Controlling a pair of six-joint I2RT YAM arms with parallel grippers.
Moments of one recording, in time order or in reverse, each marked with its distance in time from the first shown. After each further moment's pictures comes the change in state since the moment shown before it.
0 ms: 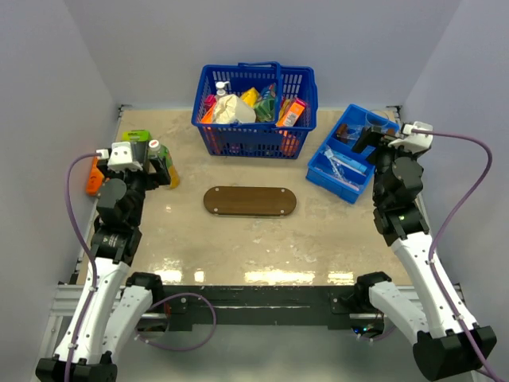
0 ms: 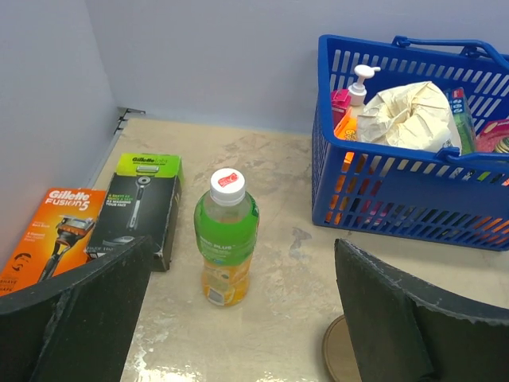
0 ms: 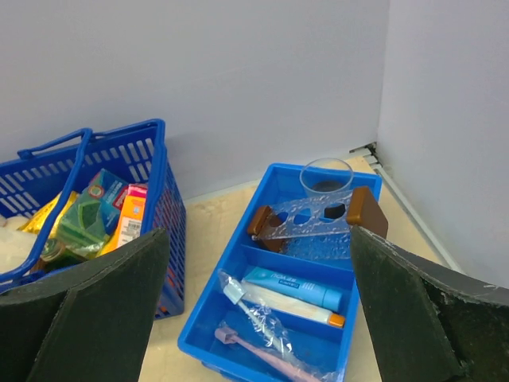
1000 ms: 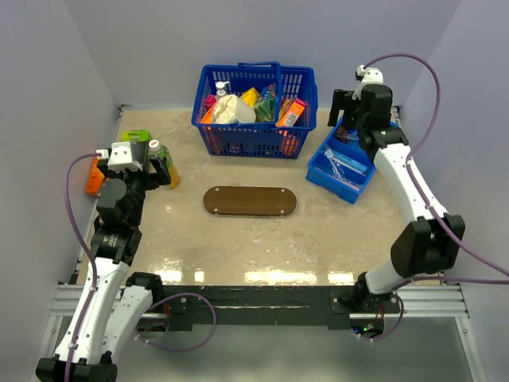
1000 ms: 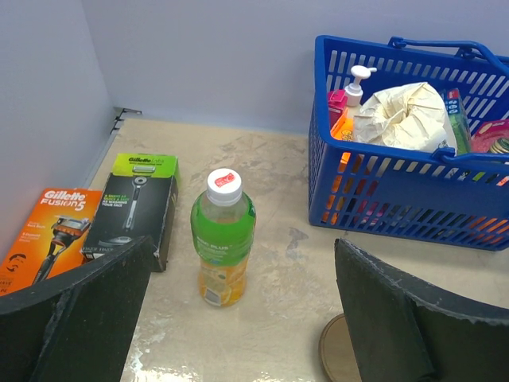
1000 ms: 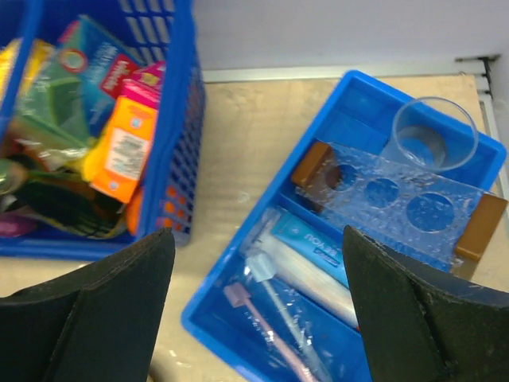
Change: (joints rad) left arm 0.001 0.002 -0.001 0.002 0.005 -0.008; right arm -0.066 0.677 0.605 -0.418 -0.352 -0.045
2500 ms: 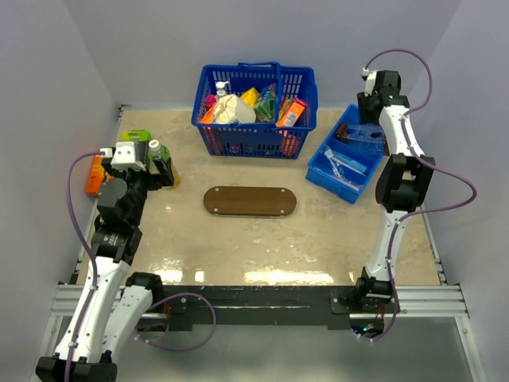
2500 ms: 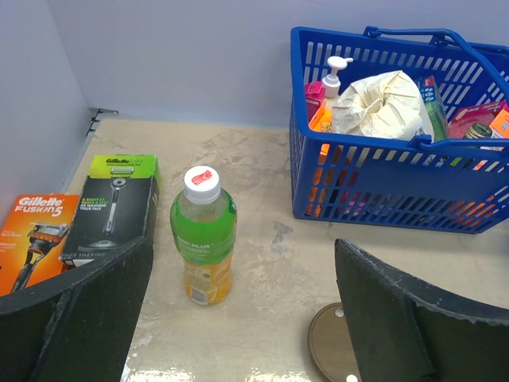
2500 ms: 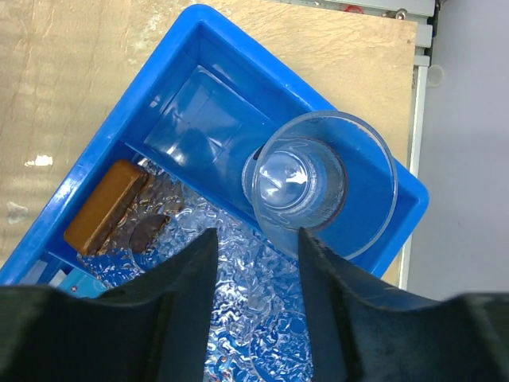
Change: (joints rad) left arm 0.000 0.008 0.000 -0.002 0.066 0.000; right arm -0.241 0.722 0.686 -0.355 -0.034 -0.347
